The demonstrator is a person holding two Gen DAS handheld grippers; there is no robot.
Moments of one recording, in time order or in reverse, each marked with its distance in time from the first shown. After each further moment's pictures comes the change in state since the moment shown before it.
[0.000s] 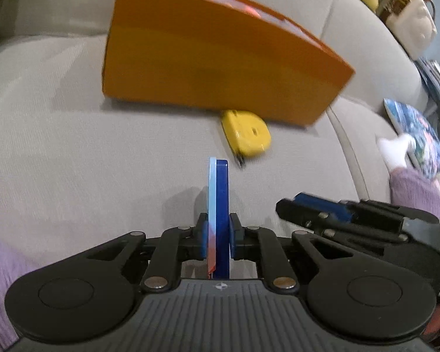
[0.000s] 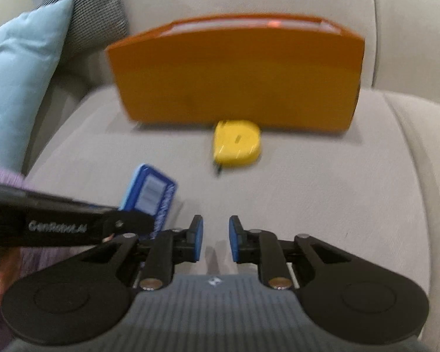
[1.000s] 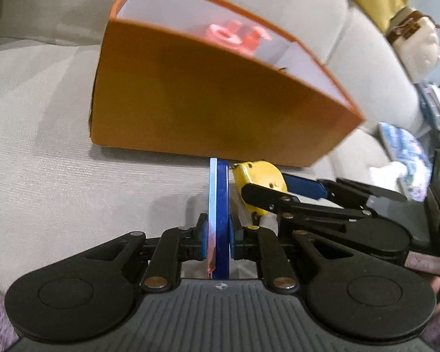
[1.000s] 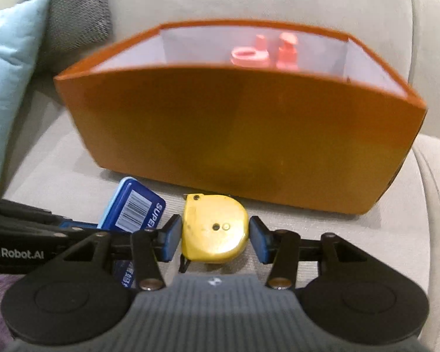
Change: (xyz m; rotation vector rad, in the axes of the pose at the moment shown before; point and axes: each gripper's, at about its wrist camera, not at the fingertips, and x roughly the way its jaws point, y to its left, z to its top) left arm -0.001 0.016 0.055 -0.058 0.041 -0.086; right arm 0.053 -0.011 0.076 -0.099 0.058 0.045
